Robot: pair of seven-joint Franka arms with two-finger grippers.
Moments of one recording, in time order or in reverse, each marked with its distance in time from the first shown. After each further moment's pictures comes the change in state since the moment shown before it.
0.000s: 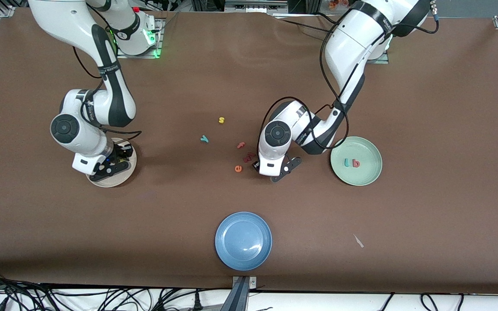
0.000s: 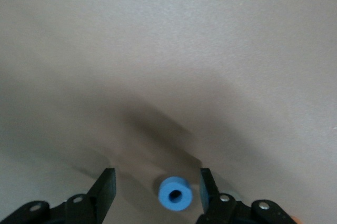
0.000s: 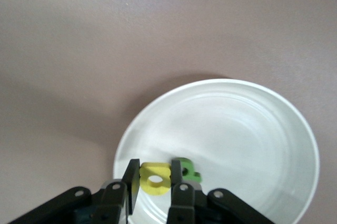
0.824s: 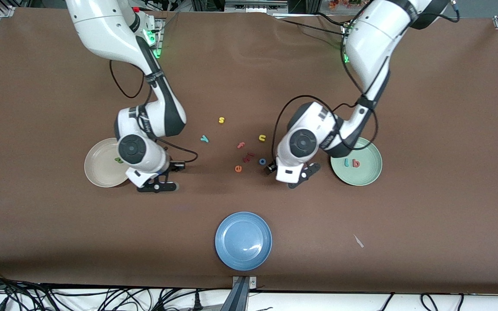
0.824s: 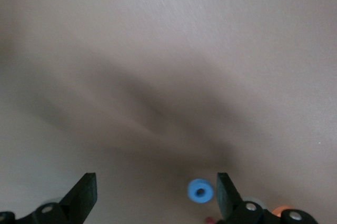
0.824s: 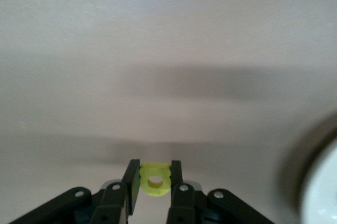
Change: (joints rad) left arm 0.069 -0.075 -0.009 -0.006 -0.051 -0.124 0.097; right arm 0.029 0.181 0.186 0.352 0.000 -0.192 0.618
